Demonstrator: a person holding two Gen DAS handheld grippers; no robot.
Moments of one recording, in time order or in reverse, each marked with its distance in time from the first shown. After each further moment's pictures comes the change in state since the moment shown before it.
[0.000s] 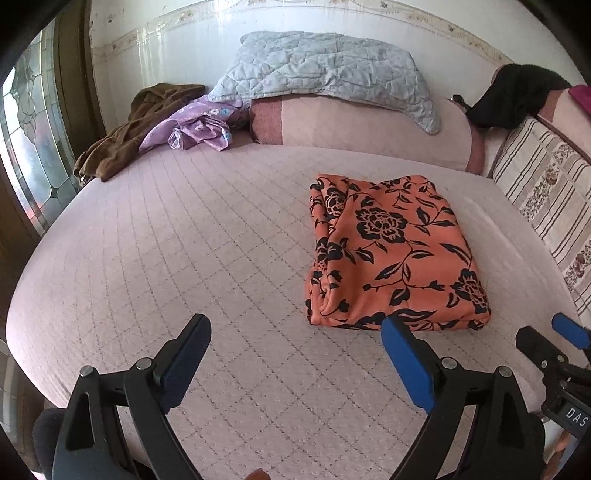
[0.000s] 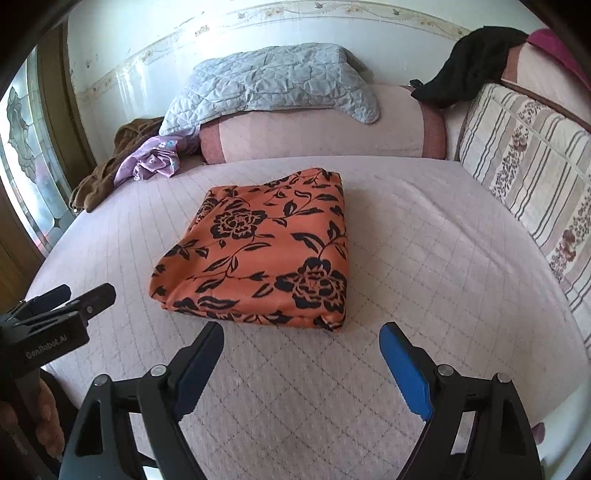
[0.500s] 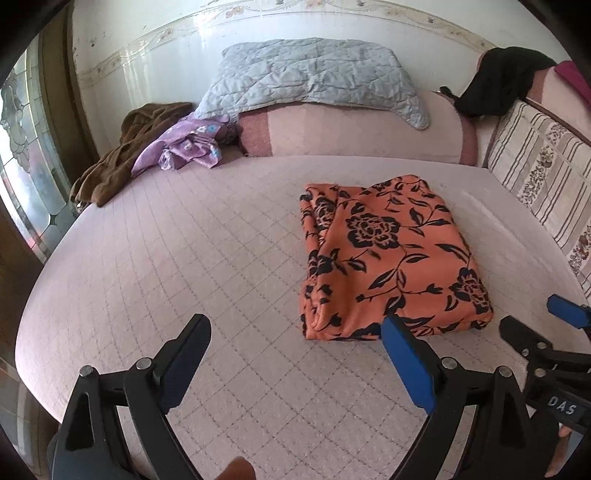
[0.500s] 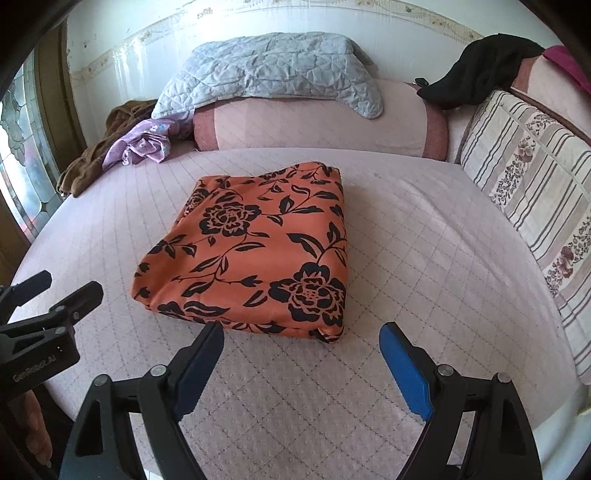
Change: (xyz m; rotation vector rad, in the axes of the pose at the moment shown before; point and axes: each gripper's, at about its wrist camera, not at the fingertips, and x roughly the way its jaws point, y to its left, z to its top) left arm 0.000 -0.015 0.009 0.078 -0.038 0.007; right arm 0.021 0.010 0.013 -0.042 0.046 -0.054
